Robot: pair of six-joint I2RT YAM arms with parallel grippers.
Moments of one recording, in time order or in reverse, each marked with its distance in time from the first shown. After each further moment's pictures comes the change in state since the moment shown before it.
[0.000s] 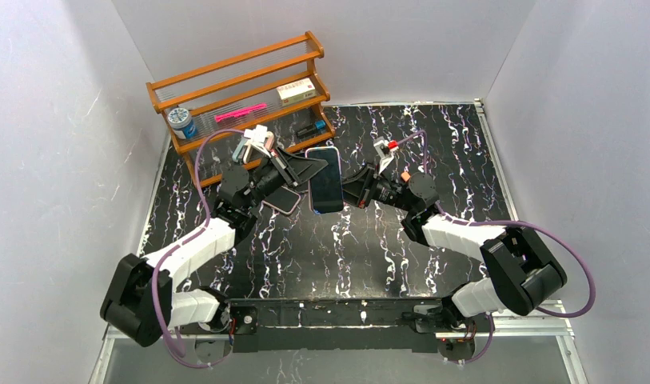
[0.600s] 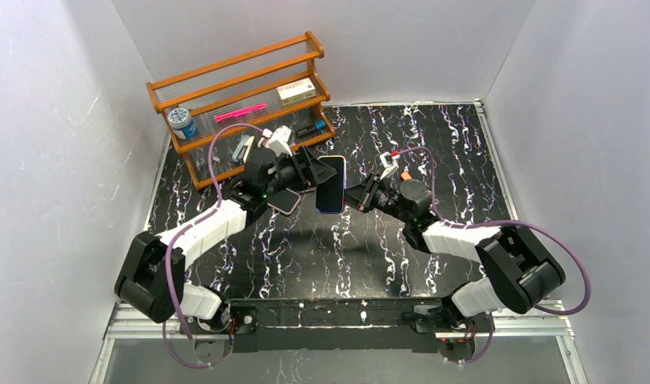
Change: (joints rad) left arm -0.011 0.175 0.153 -0.469 -0.128 0.264; right arm -0.014 0.011 -0.098 -0.220 0.259 0.128
